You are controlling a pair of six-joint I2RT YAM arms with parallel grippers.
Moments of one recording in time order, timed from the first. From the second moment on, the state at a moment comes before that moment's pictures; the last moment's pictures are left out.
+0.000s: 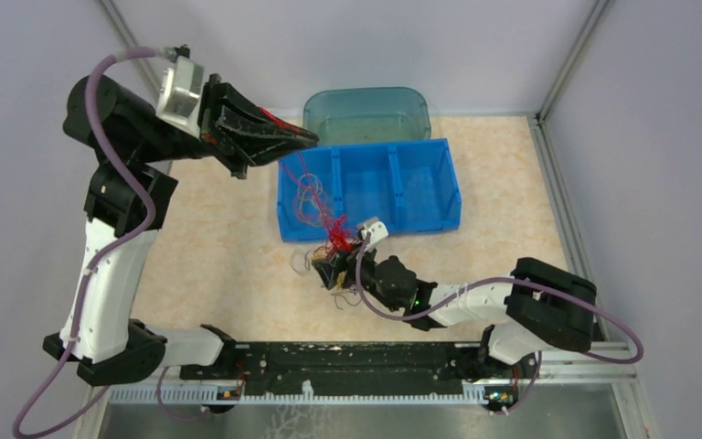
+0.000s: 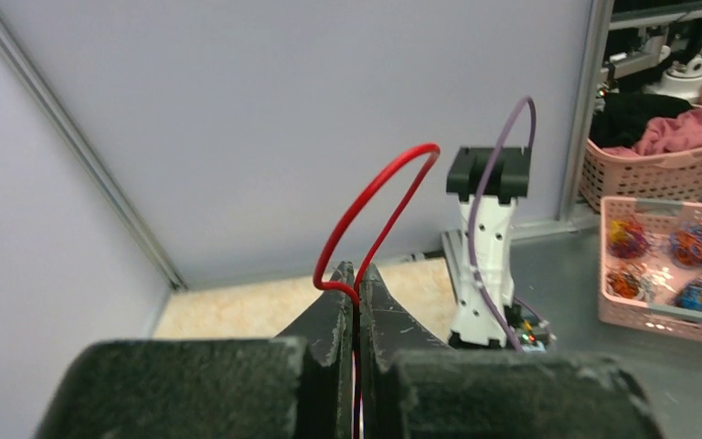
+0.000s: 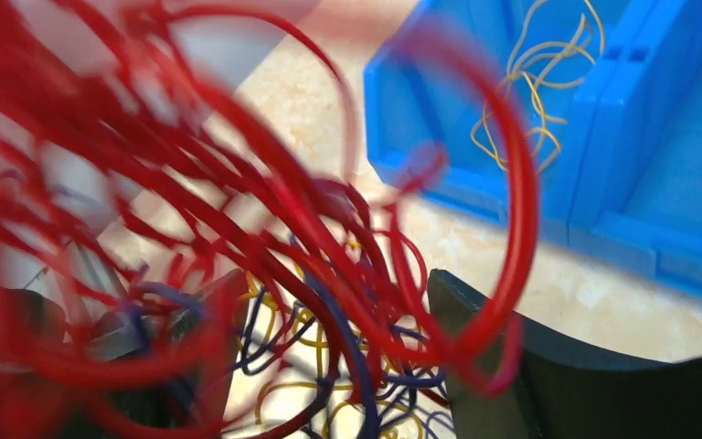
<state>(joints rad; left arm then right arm) -0.53 1.28 1.93 -0.25 1.06 -0.18 1.19 1.43 0.51 0.88 0.38 0.45</state>
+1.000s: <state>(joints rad) -0.53 1.24 1.83 -0.27 1.03 -0.04 1.19 0.89 0.72 0.37 0.17 0.29</state>
